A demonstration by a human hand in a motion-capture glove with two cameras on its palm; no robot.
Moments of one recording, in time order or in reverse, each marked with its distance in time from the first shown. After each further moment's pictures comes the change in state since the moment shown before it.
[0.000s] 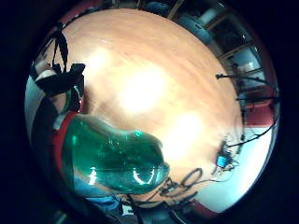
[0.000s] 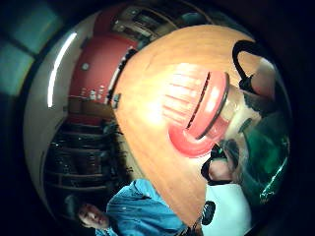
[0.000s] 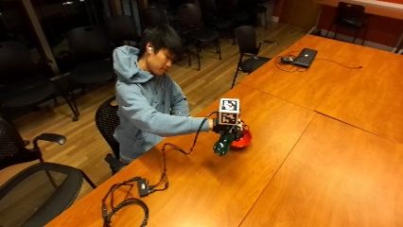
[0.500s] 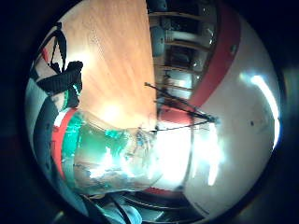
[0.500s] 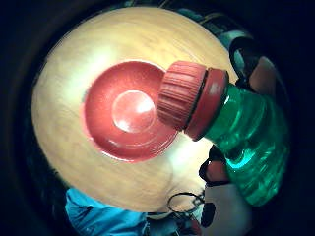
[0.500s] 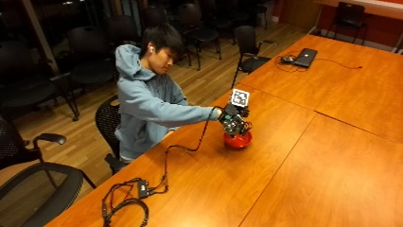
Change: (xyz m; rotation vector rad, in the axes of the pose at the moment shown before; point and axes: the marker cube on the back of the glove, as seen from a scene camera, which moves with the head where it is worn) arm -0.124 -0.027 0.063 -0.236 1.023 -0.080
